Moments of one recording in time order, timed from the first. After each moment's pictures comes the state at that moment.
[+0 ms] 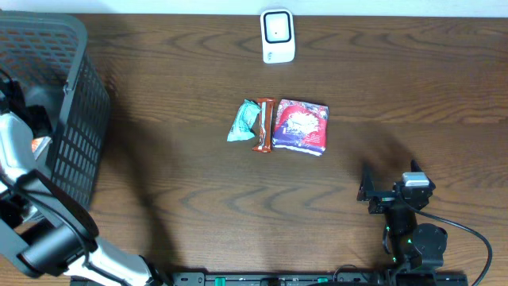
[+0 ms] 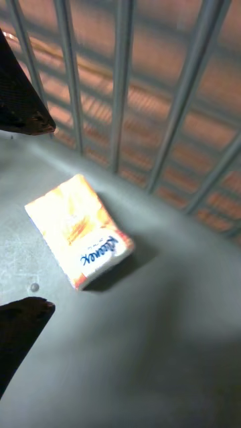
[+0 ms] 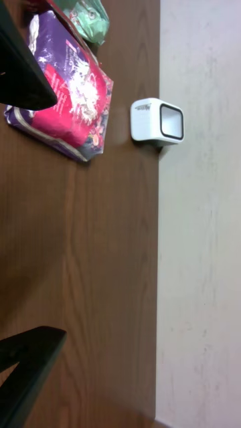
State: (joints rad) left arm 0.65 1.87 1.42 -0.59 -0.23 0.32; right arm 0.00 0.01 0.02 -0.10 -0.06 0.00
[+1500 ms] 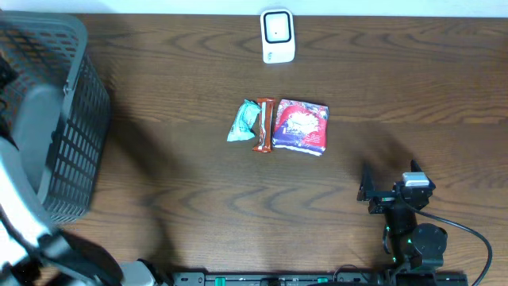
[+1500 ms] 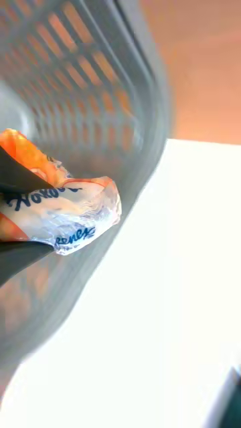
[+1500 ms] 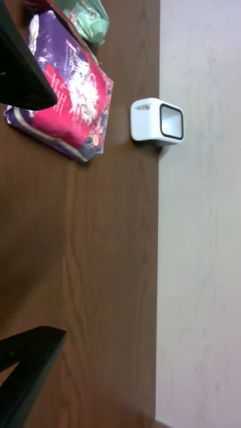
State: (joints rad) left arm 0.69 1.55 1.42 -0.18 0.43 -0.23; right arm 0.00 0.01 0.02 -0.10 -0.06 0.00
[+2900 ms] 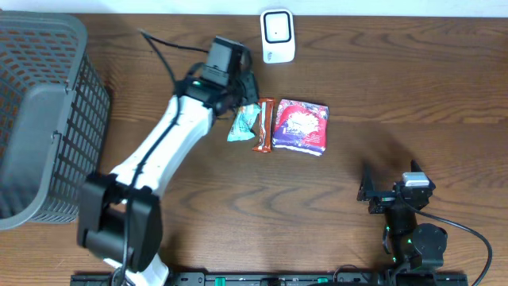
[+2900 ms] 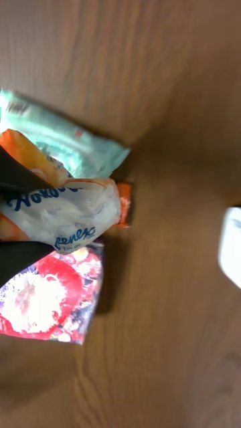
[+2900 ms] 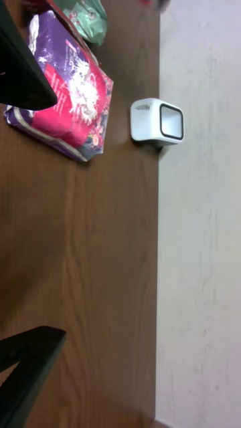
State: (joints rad) left arm -0.41 1.81 1.42 -0.55 0.14 -0.59; right arm 0.00 0.01 0.02 -0.10 -0.06 0.00
